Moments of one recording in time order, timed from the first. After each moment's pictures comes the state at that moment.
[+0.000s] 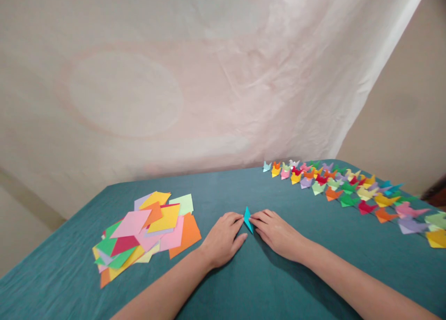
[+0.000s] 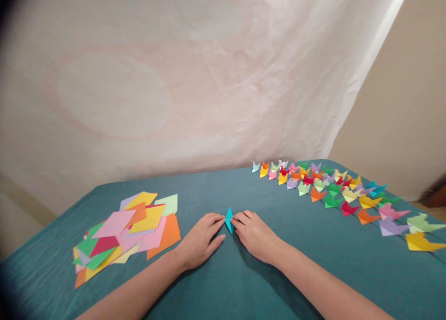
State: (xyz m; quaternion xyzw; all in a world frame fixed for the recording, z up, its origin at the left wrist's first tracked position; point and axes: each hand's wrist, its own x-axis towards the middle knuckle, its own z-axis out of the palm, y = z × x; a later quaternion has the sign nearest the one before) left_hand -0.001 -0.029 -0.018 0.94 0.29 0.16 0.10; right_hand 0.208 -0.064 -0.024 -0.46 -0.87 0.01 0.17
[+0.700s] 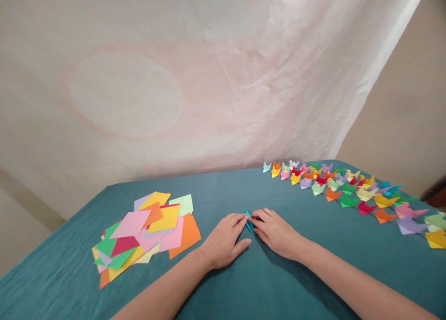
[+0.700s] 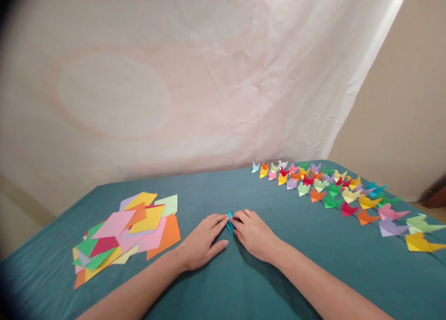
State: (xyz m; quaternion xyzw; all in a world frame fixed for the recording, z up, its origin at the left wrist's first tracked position) left_hand -0.001 -0.029 -0.016 0.95 0.27 0.12 0.12; right_hand 0.207 -0.059 -0.029 -0.47 -0.86 -0.01 0.18
